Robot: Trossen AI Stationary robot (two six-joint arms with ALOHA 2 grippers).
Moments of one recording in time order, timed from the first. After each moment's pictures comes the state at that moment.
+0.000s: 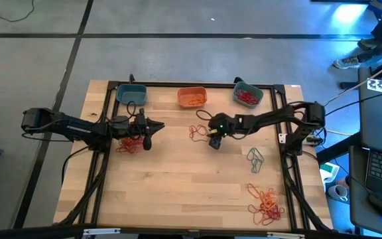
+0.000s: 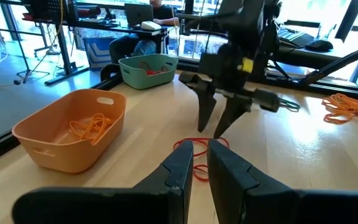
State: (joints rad) left arm 0.13 1.01 0.11 0.74 -0.19 -0.10; right arm -0.18 1.72 0.76 0.09 0.02 0.20
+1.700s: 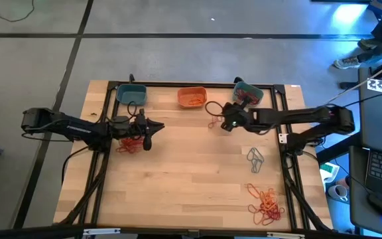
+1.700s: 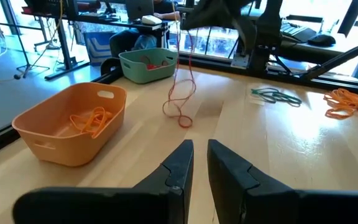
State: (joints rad) left arm 0.13 1.01 0.11 0.72 -0.19 -0.11; right arm -0.12 1.35 0.89 -0.41 0.77 -0.01
